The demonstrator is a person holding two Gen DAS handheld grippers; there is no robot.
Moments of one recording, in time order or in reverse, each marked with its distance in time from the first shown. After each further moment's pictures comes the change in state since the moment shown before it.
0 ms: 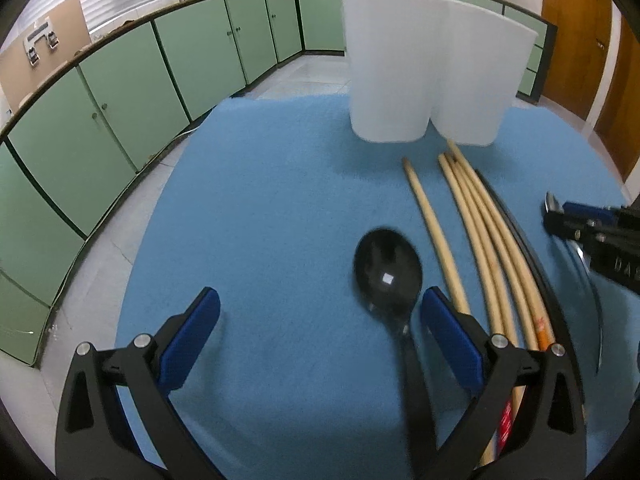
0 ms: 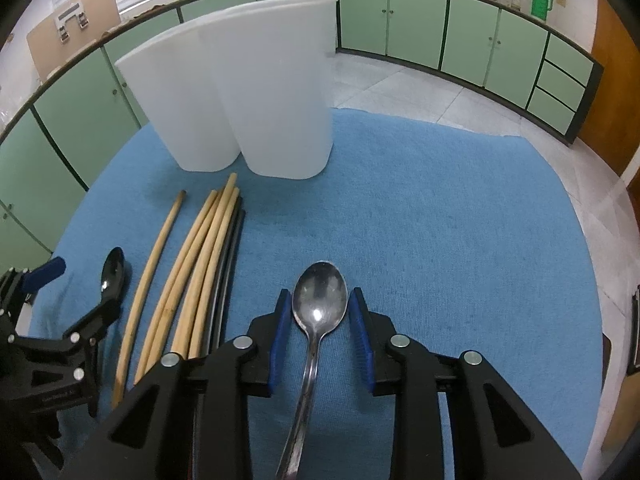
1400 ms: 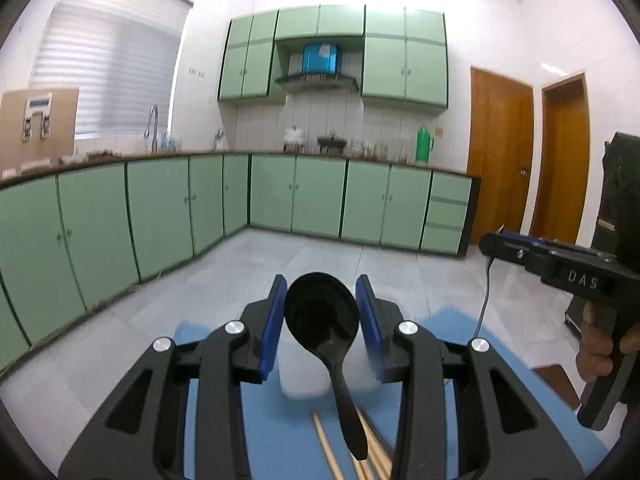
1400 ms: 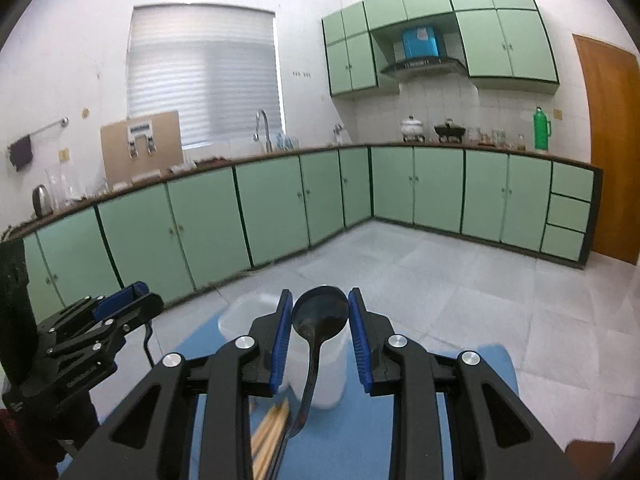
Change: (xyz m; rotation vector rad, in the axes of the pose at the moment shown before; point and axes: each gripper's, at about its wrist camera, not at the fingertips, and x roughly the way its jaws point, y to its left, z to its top) left arm -0.154 -0.024 0.062 -0.034 -0.686 -0.253; right arm -0.164 -0.006 0.077 -0.071 -0.644 0.136
